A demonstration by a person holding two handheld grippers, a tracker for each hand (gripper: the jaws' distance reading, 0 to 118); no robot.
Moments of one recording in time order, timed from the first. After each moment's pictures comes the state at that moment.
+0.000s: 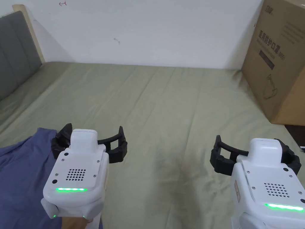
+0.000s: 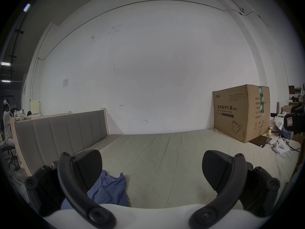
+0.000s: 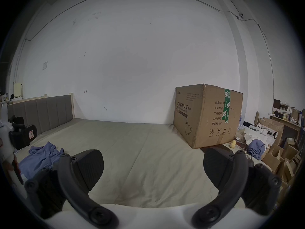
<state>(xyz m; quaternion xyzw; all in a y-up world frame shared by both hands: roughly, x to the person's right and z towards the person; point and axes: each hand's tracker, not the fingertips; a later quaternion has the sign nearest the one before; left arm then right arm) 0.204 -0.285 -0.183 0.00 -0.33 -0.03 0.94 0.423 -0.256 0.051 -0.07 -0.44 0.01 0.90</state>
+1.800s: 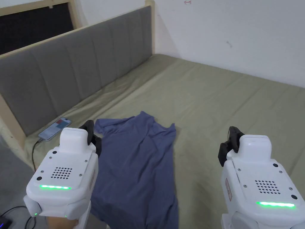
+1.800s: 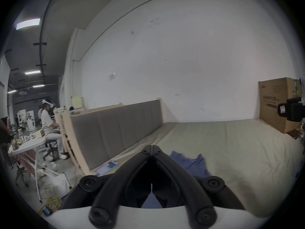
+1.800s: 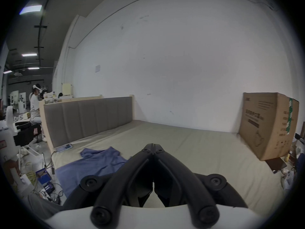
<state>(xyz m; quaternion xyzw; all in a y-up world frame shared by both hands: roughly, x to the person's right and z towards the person) -0.033 -0.276 -0.224 -0.04 -0.10 -0.06 0.99 0.282 -0.254 -0.127 -0.06 -0.16 0.01 0.98</state>
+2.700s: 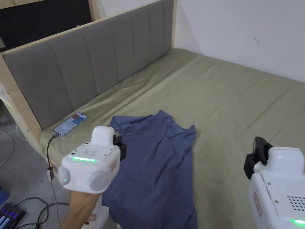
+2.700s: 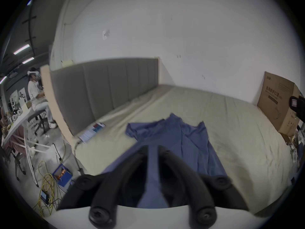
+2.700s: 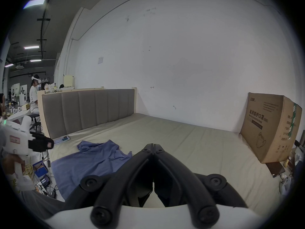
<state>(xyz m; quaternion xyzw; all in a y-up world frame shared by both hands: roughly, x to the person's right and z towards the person) -0.021 -0.328 -0.332 -0.27 -0.15 -0.03 0.95 0.294 -0.271 -0.155 -0.09 -0.17 0.03 0.98</state>
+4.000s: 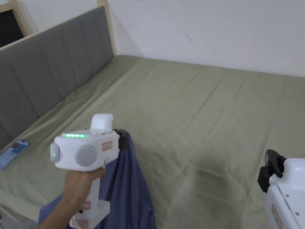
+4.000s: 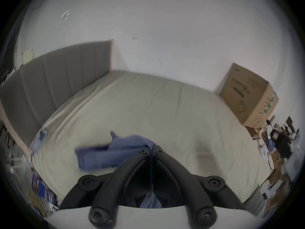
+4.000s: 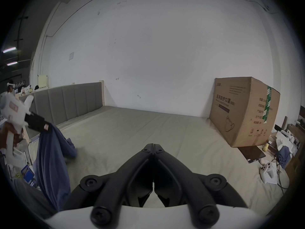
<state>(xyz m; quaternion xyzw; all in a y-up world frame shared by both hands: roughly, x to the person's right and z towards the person) 0.128 -0.250 -0.333 -0.31 -0.35 -0.02 0.89 0.406 -0.277 -0.046 -0.12 -0.29 0.00 0.95</state>
